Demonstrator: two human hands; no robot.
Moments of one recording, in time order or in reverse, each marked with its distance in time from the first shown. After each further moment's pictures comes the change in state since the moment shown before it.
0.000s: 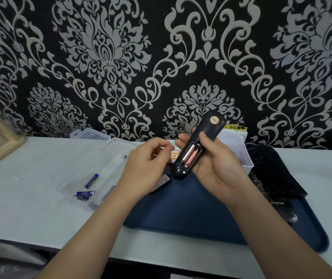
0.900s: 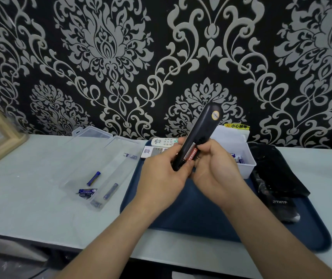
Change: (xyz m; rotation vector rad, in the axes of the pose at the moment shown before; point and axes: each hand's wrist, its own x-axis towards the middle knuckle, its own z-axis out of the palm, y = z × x) left_hand -0.016 -0.007 0.030 0.021 -0.019 0.078; right_hand 0.000 0.011 0.004 -0.030 -0.038 0.078
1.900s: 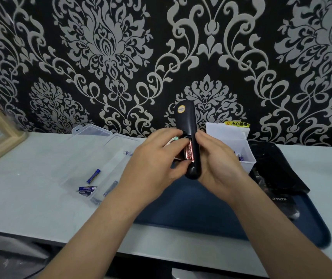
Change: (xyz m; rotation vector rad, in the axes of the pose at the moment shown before) left_hand 0.011 0.008 -0.029 0.613 0.071 0.637; right_hand -0.005 -0.007 -0.001 -0.176 -0.063 -0.018
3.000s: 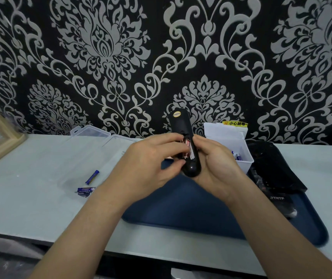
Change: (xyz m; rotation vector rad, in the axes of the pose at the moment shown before) left_hand 0.002 -0.007 -0.014 -0.170 -0.115 0.054; right_hand -0.001 -0.002 0.004 0.170 0.019 0.073
